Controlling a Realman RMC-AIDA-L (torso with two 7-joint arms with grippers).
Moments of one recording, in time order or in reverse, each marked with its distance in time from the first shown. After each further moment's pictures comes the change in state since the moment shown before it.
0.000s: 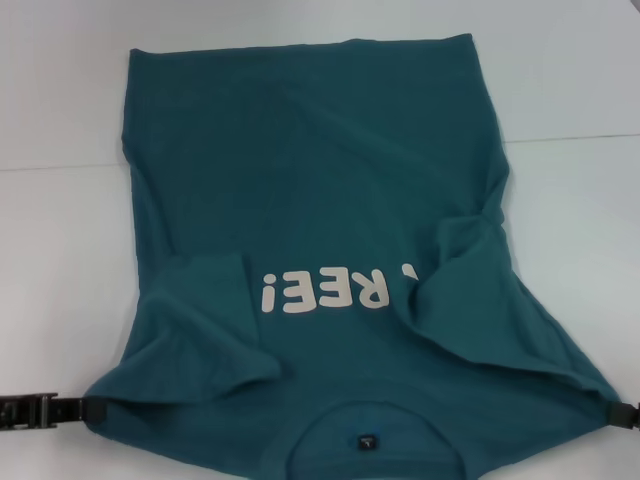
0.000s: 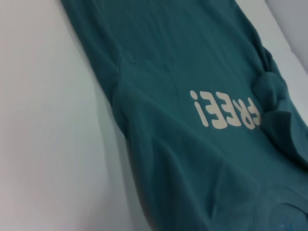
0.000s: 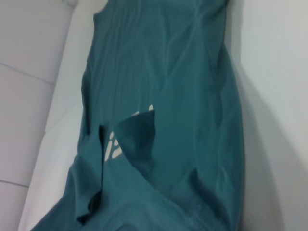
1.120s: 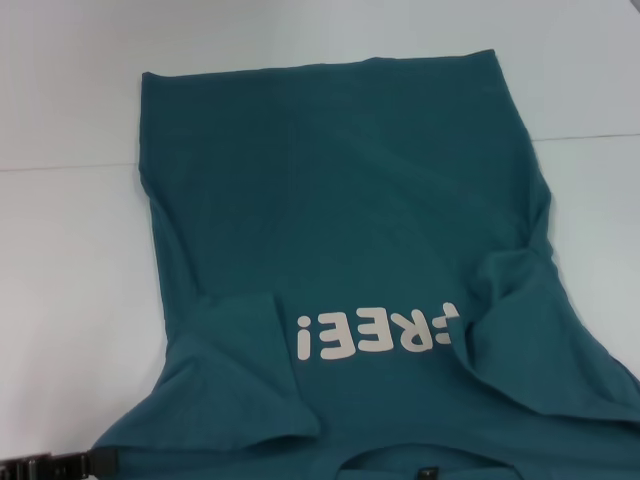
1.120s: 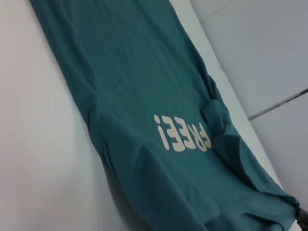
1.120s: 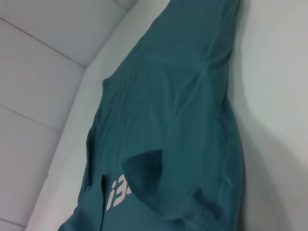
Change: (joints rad) left arm 0.103 -0.025 -0.126 -0.045 -0.058 0.190 0.126; right arm -0.176 0.020 0.228 0.000 -0.001 -0.121 -0.239
